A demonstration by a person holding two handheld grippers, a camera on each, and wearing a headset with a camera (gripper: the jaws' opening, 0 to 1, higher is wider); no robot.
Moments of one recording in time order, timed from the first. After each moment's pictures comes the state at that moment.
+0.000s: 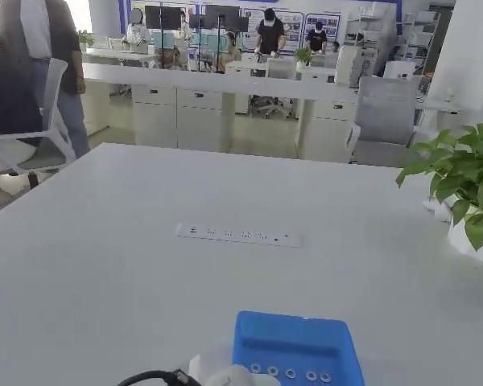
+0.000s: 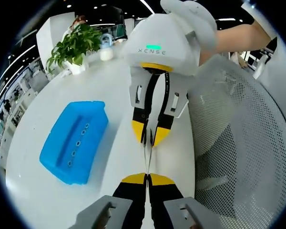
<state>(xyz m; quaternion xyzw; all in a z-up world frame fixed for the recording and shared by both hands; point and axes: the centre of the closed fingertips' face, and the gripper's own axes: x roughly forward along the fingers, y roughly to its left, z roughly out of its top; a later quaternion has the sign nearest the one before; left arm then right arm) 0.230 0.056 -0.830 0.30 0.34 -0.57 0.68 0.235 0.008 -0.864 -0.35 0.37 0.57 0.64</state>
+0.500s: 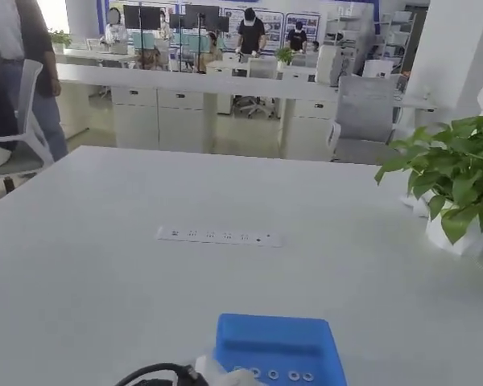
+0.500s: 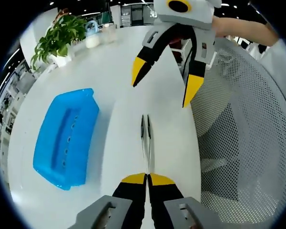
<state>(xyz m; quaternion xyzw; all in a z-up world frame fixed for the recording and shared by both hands) 0.232 0.063 -0.849 0.36 0.39 -0.58 0.62 0.222 -0.041 -0.814 -0.19 0.33 0.48 0.79</state>
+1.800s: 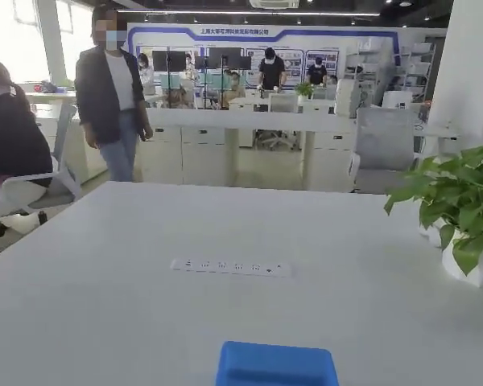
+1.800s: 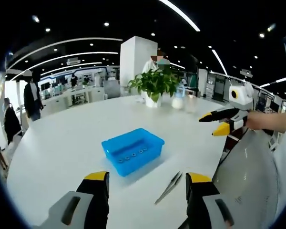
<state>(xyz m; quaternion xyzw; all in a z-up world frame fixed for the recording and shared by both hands) 0.239 0.114 -0.724 0.03 0.19 -0.32 0.93 0.245 -0.102 -0.732 -0.06 0.20 0.39 0.90</state>
